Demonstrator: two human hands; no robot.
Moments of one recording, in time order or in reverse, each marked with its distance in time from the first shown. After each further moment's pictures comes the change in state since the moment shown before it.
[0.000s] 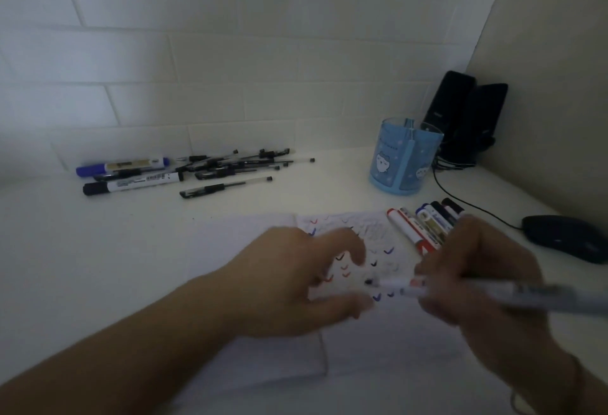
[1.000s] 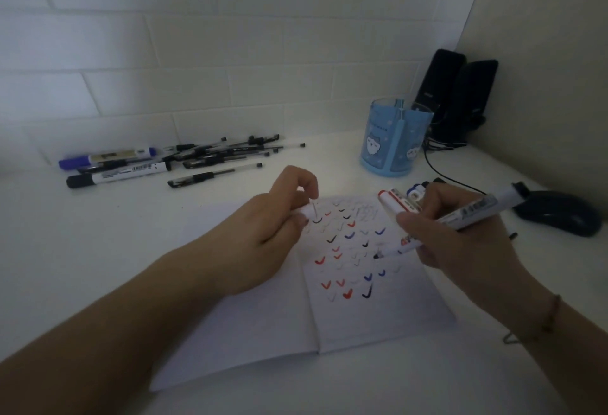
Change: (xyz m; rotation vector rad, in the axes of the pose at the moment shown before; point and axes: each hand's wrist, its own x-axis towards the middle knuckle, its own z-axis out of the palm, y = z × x) left_hand 0.001 -0.018 0.000 -0.325 0.070 -0.186; right_hand -0.007 0.006 -0.001 -0.326 0.134 0.251
